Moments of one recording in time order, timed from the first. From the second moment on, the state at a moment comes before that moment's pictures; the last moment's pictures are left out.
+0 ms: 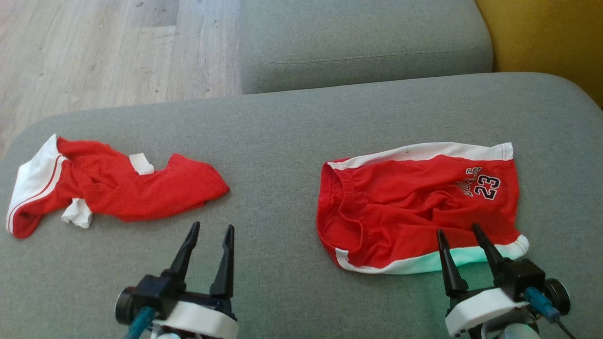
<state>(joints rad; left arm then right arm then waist) -0.03 0.05 -0.24 0.32 -0.24 -0.12 -0.25 0.01 -0.05 0.06 0.38 0.03 0.13 -0.25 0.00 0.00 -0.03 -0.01</state>
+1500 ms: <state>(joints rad) -0.67 0.31 -1.28 0.52 -0.50 -0.13 -0.01 -0.12 -0.05 0.03 0.38 0.10 0.13 -0.25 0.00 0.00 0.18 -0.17</state>
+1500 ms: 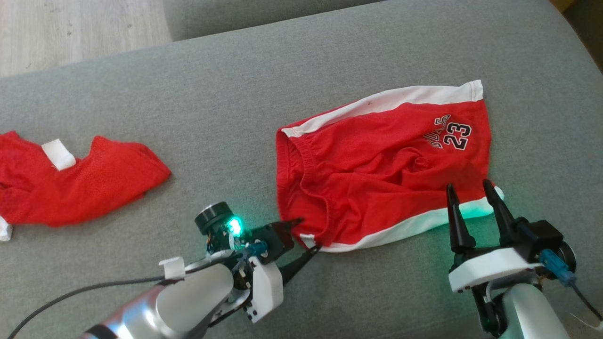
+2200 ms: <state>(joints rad) -0.61 0.30 -1.19 0.54 -0.64 -0.05 -0.17 -0.11 -0.05 -0.13 0.57 0.03 0.13 -0.21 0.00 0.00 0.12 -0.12</state>
